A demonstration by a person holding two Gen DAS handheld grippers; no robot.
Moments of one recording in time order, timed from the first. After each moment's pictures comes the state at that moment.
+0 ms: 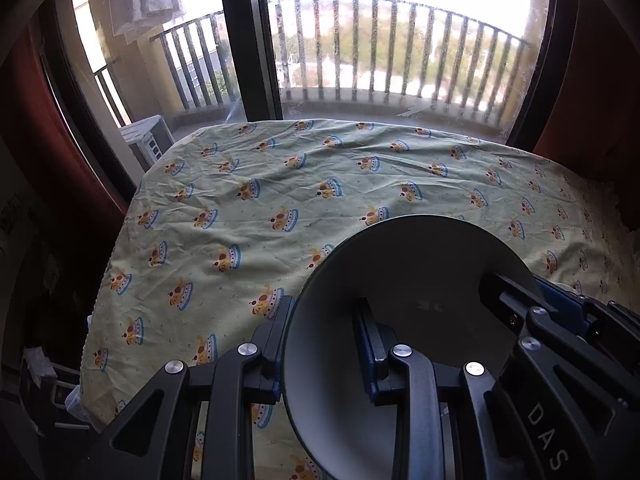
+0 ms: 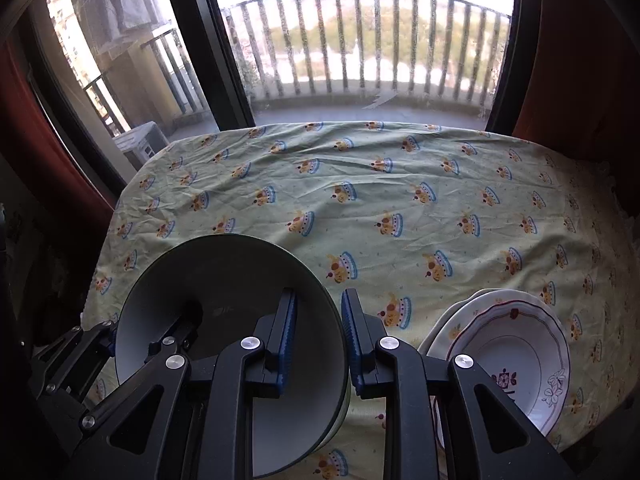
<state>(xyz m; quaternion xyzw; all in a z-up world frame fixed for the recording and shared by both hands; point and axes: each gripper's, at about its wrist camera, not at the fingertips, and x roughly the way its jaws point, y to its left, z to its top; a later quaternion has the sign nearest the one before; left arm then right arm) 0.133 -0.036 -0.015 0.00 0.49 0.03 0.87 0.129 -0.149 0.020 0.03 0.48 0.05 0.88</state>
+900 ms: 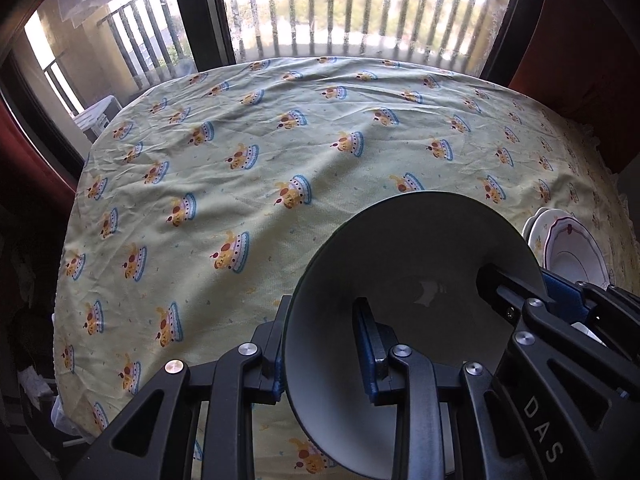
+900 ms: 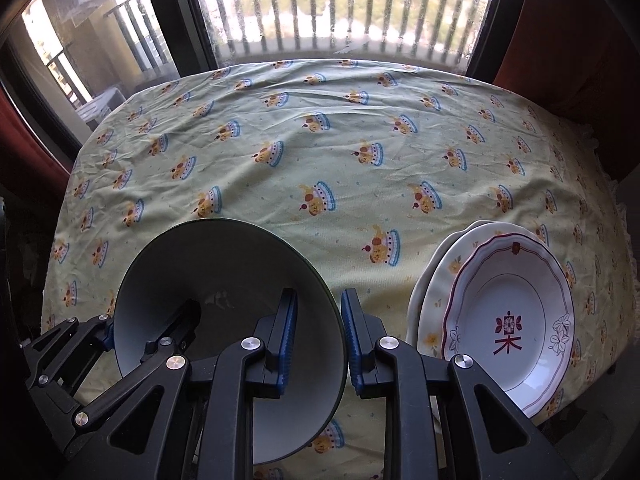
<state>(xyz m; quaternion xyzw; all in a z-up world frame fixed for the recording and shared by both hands) 0.132 -0.034 -0.064 0.02 0.55 -0.05 0.83 0.121 -0.141 -0.031 0.02 0.55 -0.01 0.84</state>
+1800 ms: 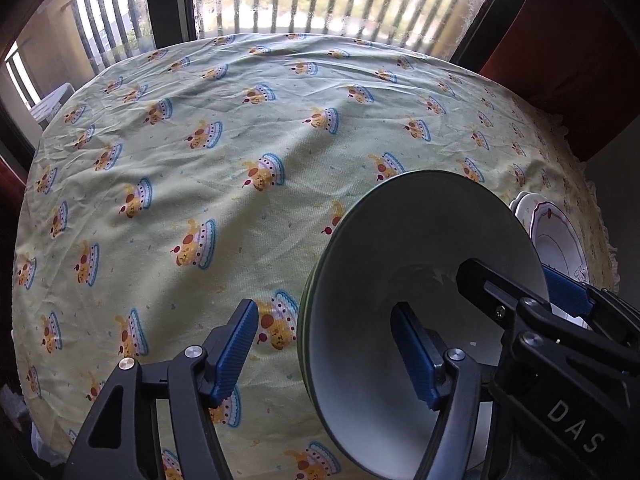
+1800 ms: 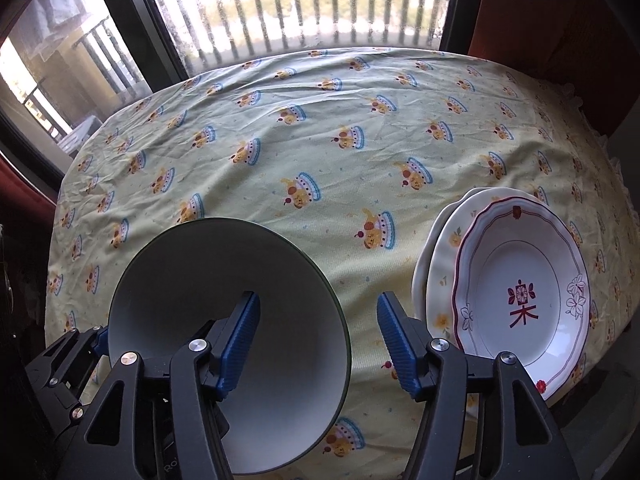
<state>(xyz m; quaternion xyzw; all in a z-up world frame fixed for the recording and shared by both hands) 0.148 -0.018 -0.088 -0.02 0.58 -0.14 0.80 0.120 -0.149 -0.044 0.07 0.55 -0.05 0.83</state>
